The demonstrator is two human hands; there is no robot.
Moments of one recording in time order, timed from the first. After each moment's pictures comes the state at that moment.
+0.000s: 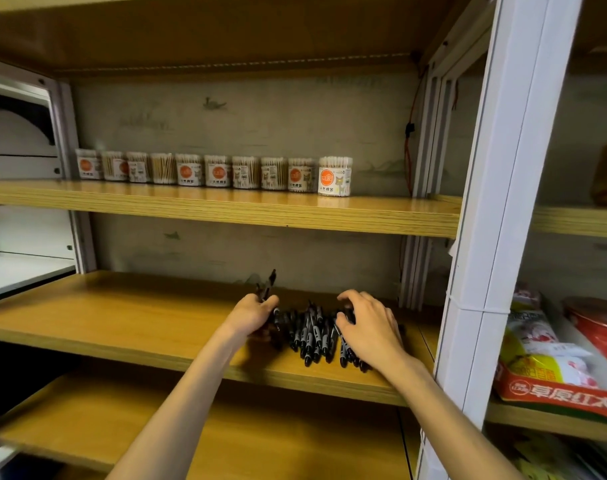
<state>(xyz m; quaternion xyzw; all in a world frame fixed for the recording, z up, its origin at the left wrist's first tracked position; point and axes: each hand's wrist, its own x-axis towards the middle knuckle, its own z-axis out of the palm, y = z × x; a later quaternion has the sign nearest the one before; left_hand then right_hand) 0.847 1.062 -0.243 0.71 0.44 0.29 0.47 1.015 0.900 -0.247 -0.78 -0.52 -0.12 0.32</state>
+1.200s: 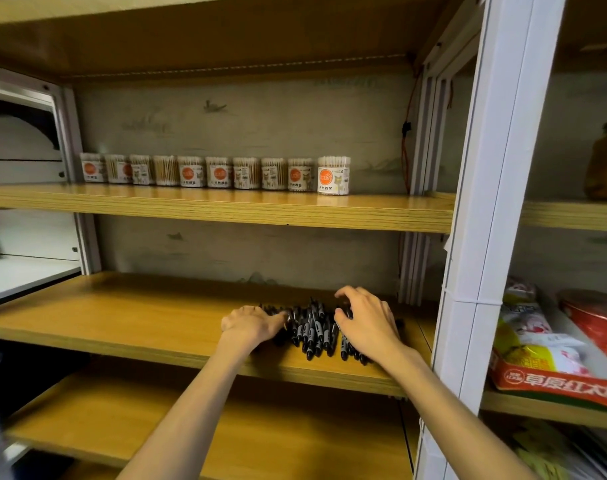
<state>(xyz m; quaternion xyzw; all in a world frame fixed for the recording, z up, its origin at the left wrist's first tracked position) 0.848 1.045 -0.245 0.82 0.57 0.03 0.04 1.010 0.899 -0.245 -0.78 -0.53 -0.11 0.31</state>
